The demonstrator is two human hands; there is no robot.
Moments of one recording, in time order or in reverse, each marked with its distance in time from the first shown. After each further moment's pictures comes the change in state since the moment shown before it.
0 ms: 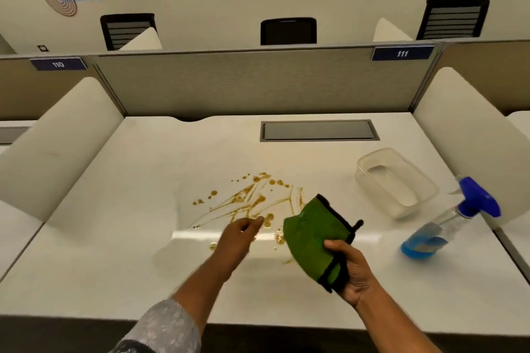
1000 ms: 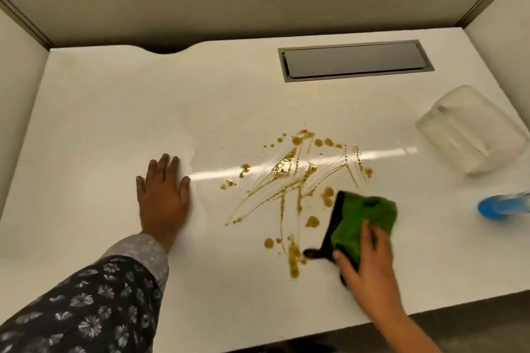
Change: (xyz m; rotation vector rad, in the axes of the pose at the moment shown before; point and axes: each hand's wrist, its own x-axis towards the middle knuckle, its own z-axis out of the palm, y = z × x) left_hand 0.249 -0.161 -0.244 0.878 0.269 0.301; right_hand 0.078 0.160 0.052 -1.713 0.633 -0.133
